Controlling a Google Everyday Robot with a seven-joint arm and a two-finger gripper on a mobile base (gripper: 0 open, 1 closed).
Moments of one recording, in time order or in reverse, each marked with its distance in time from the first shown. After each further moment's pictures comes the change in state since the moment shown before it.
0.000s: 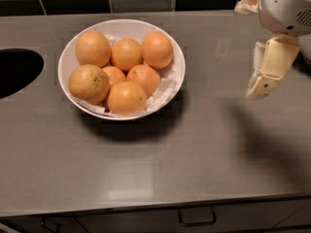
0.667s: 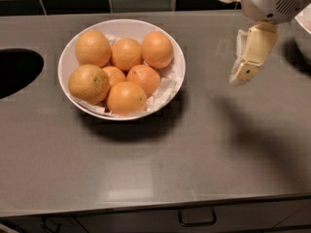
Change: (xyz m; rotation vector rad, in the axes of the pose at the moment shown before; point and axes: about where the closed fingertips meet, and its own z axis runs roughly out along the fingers) arm -0.025 -0.028 0.009 0.025 -0.061 -0.066
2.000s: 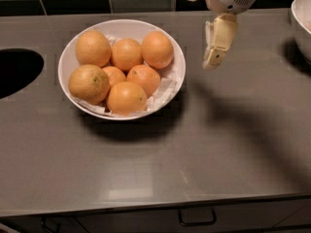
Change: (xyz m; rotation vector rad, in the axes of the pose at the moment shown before) arm -0.035 -0.048 0.049 -0.071 -0.078 -0.132
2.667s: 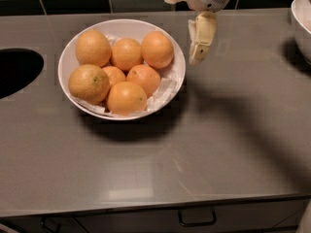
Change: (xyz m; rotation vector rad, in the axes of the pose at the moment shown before) arm -0.020 -0.028 0.036 -0.071 -0.060 -0.095
